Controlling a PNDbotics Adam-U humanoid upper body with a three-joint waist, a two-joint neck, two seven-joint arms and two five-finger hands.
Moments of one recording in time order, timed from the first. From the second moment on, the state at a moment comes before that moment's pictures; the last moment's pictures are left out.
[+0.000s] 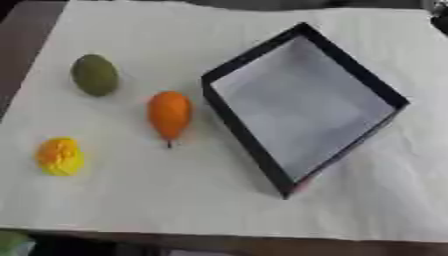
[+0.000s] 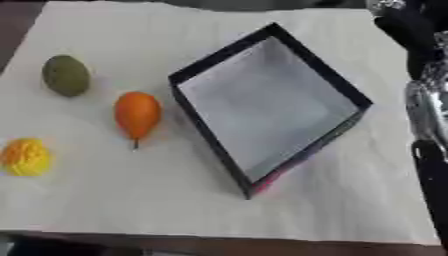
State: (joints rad) left arm -0.27 0.41 0.08 -1.85 0.32 -0.07 0.53; right arm -0.39 -0.48 -0.08 -1.88 -0.20 0.18 -0.27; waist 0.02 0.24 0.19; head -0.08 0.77
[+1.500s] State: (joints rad) left arm -0.15 1.05 -0.04 -1.98 -0.19 0.30 -0.55; right arm -0.37 -0.49 -0.07 -1.88 -0.20 0.18 -0.27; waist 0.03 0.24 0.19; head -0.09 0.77
